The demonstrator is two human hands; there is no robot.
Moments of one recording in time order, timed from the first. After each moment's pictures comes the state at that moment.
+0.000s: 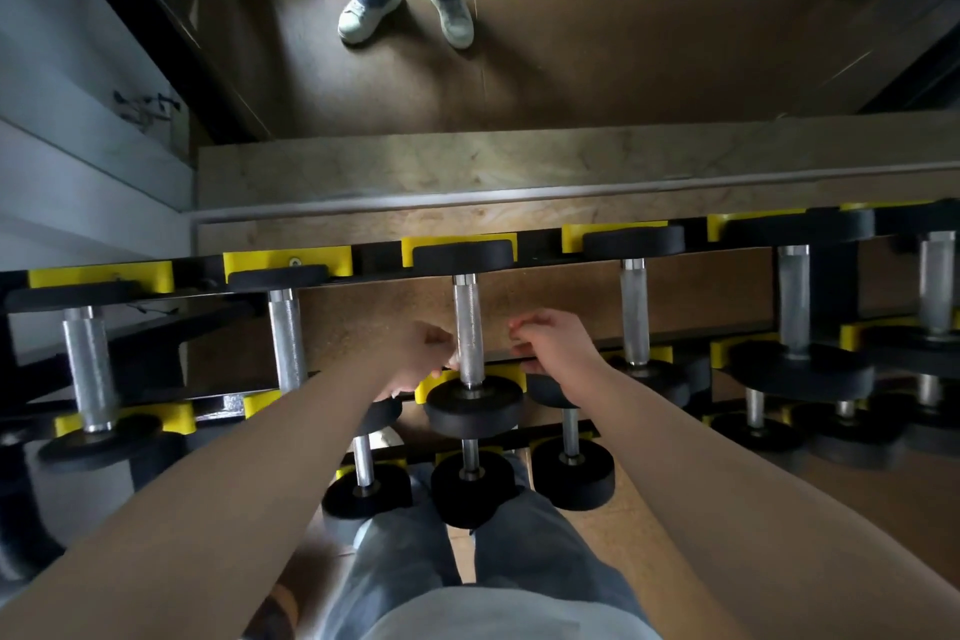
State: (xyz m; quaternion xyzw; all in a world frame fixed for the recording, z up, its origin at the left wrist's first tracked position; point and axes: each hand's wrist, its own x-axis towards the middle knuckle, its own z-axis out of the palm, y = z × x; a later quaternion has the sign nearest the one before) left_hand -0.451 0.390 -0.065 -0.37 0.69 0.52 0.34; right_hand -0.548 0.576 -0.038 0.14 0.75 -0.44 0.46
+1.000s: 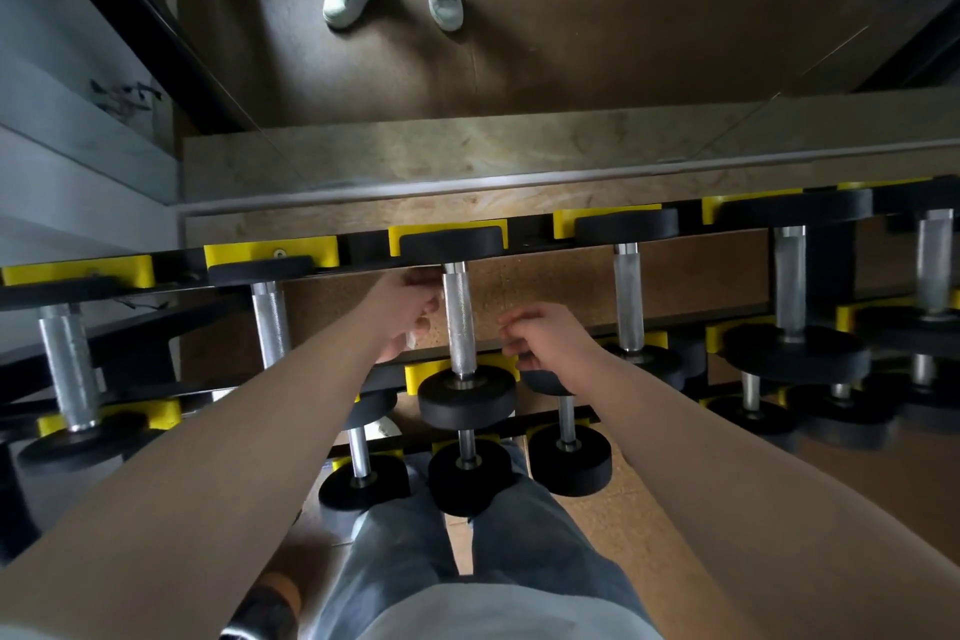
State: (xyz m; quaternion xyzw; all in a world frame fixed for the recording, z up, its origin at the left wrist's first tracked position) left_hand -0.484 0.382 -0.063 -0.46 0.52 0.69 0.19; right_hand -0.549 0.581 -0.040 0.12 0.75 -0.41 0.51
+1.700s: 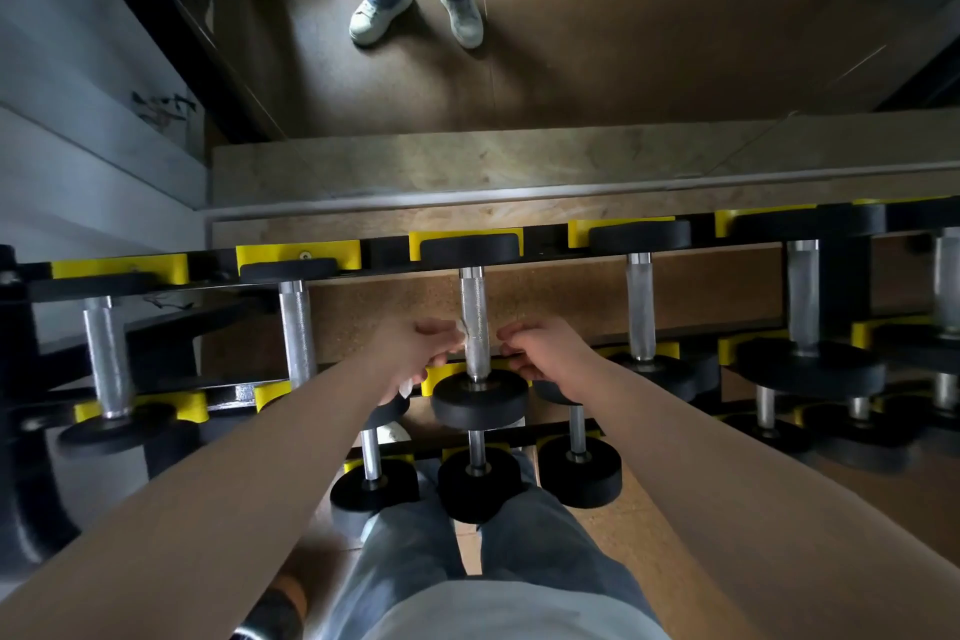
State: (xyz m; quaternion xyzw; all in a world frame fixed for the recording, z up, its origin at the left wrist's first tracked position) left_hand -0.436 0.388 -0.045 -0.44 0.61 0.61 0.25; right_hand -0.539 0.569 -0.035 0.10 0.75 -0.38 0.53
